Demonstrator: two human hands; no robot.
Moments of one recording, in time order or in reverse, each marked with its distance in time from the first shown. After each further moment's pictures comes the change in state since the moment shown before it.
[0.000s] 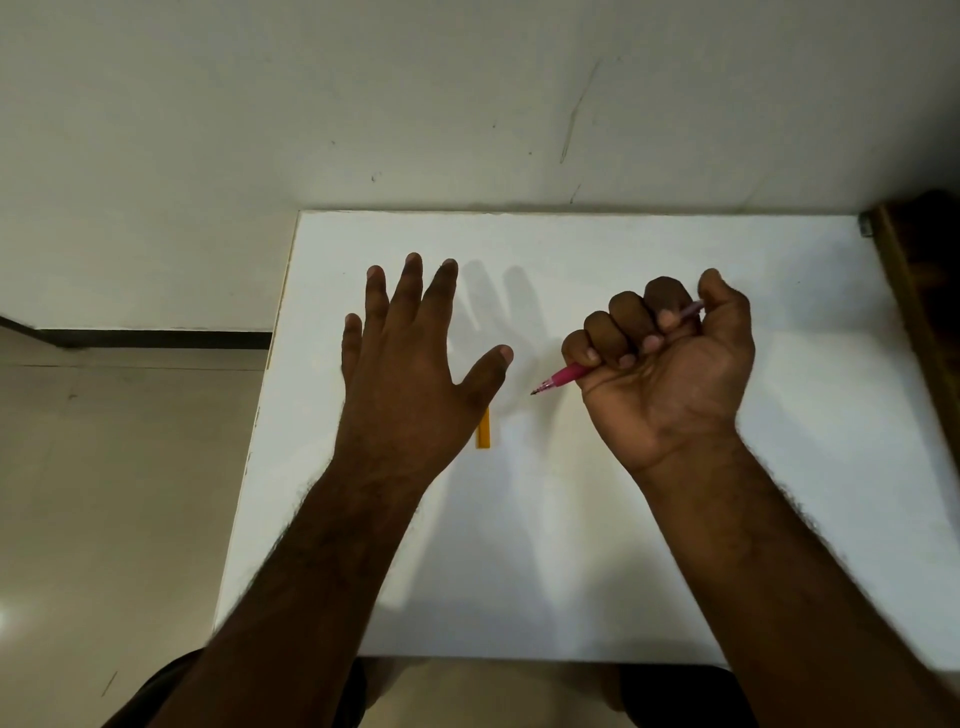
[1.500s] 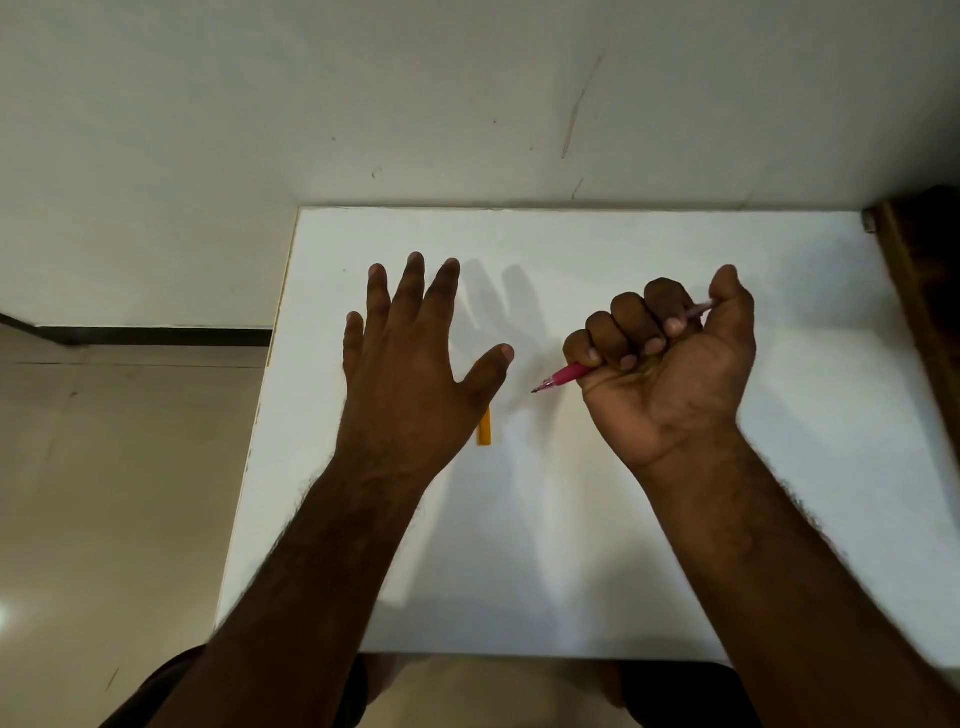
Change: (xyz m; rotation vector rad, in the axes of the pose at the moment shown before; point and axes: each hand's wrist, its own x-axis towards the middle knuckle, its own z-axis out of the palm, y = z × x) left_hand 0.000 -0.002 0.002 0.014 -0.004 0.001; right_hand -0.001 0.000 0.001 -0.017 0.041 0.009
